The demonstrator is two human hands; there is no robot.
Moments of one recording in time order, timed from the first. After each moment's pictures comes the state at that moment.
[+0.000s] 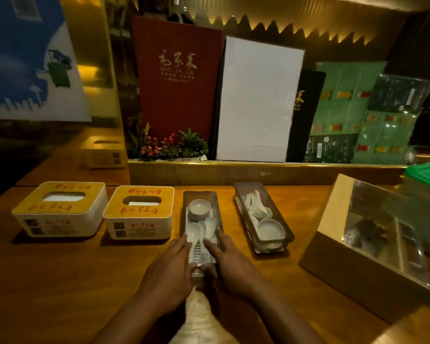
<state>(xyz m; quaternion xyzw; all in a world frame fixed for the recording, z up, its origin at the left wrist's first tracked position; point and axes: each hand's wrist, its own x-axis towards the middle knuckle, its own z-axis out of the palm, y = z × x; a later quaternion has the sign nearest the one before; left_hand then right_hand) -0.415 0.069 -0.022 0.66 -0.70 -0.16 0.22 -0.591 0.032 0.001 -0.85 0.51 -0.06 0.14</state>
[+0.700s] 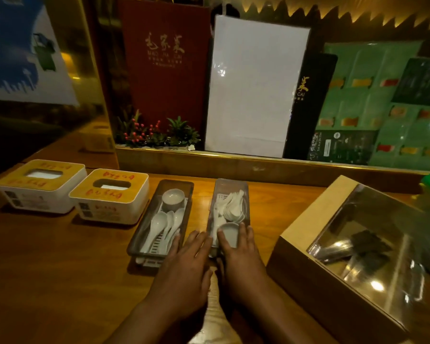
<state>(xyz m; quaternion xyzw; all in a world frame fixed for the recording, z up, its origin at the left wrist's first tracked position) -0.570 0.061 -0.021 0.64 -0.75 -0.01 0.18 -0.716 -0.005 -0.031 -0.83 0.54 -0.08 0.07</state>
